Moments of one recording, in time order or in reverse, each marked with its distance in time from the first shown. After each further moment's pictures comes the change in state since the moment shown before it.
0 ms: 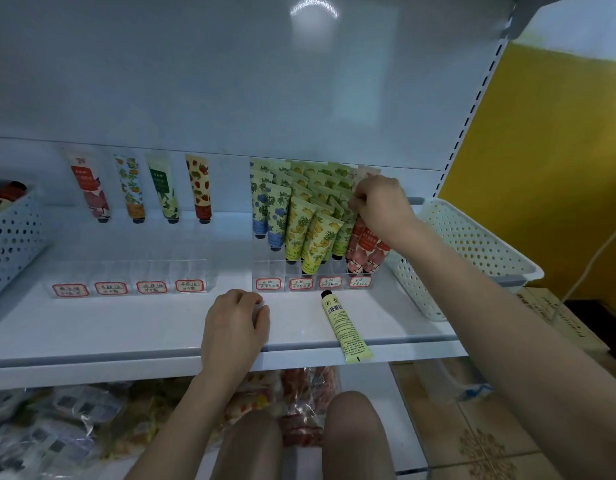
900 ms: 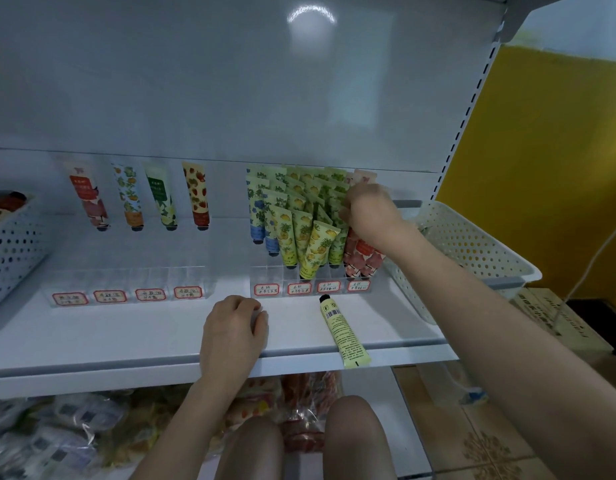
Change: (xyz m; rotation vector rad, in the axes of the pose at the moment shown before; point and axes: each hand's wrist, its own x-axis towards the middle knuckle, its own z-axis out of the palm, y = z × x) left_hand 0.000 -0.001 0.001 -0.012 0.019 0.020; right_hand 0.006 -0.008 0.006 -0.250 -0.129 -0.029
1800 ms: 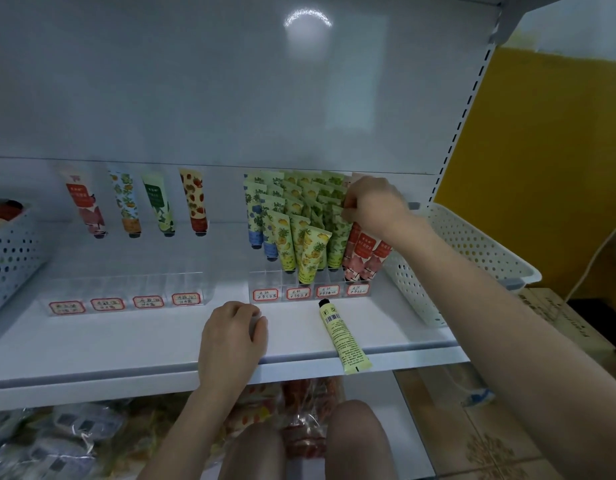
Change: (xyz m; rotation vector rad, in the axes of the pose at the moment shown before) left_hand 0.000 0.002 -0.001 0.025 -0.011 -0.008; right_hand 0.005 0.004 -0.018 0.124 -0.053 0.101
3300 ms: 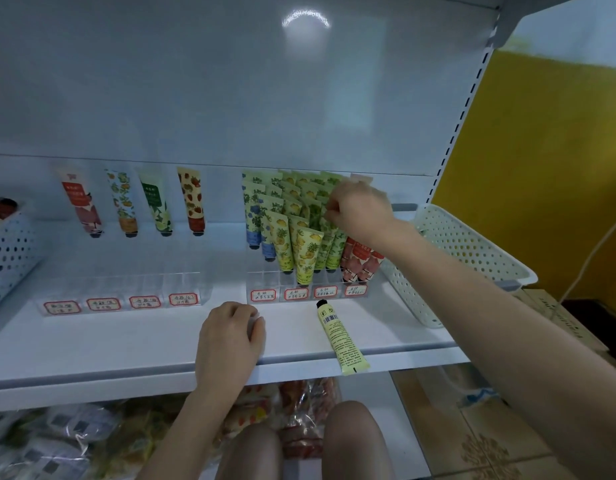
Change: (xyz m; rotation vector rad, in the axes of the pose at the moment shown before) left_hand 0.000 -0.002 0.001 0.010 0.005 0.009; right_hand -0.002 -0.009 0.016 -0.136 0.108 -0.172
